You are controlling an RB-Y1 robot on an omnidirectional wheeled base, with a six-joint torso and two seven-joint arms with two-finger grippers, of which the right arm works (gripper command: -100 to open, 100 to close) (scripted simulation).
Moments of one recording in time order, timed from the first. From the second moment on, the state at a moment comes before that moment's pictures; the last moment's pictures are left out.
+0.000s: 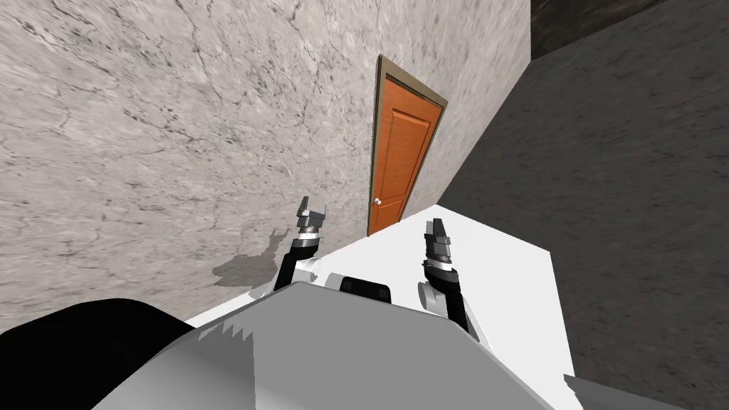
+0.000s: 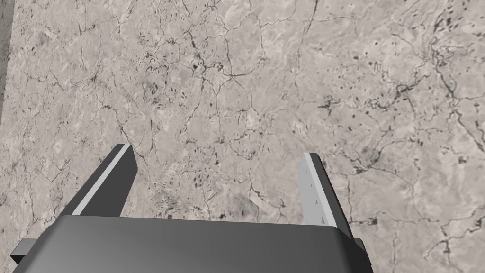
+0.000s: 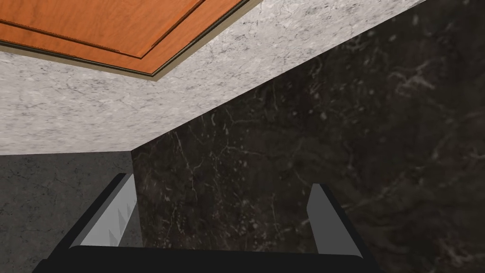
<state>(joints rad) 0.46 -0.07 0.02 -2.07 0.06 -0.66 0.23</state>
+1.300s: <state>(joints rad) 0.38 -0.13 0.03 -1.77 0.03 -0.70 0.53</state>
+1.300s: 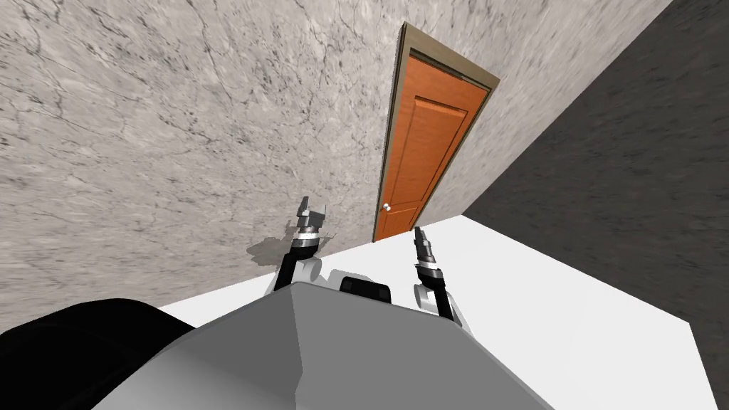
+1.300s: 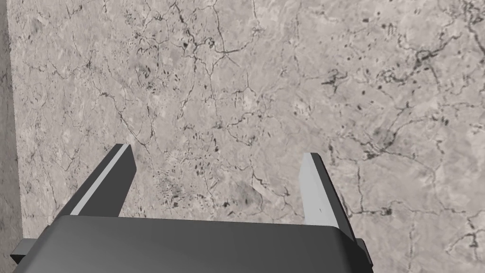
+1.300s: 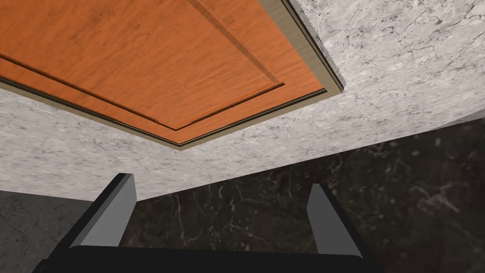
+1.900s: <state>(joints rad) 0.33 -0.14 0.04 -1.60 0.02 -0.72 0.70</state>
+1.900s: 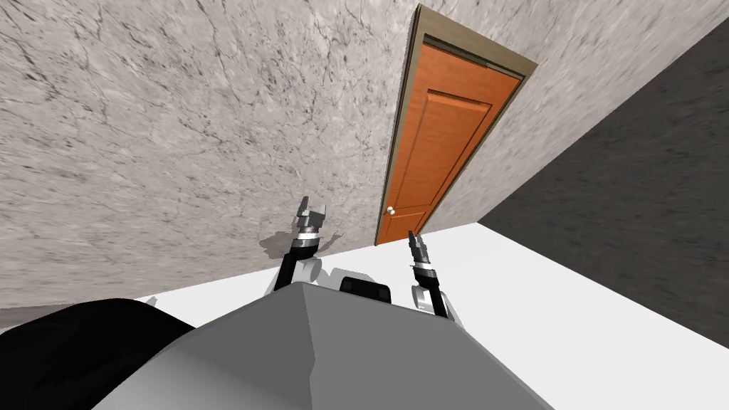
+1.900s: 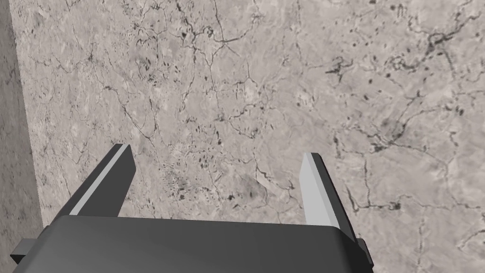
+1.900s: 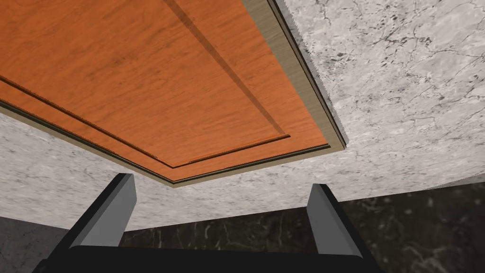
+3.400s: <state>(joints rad) 0.24 -0.18 0.05 -1.26 -0.01 -0.76 1.04</state>
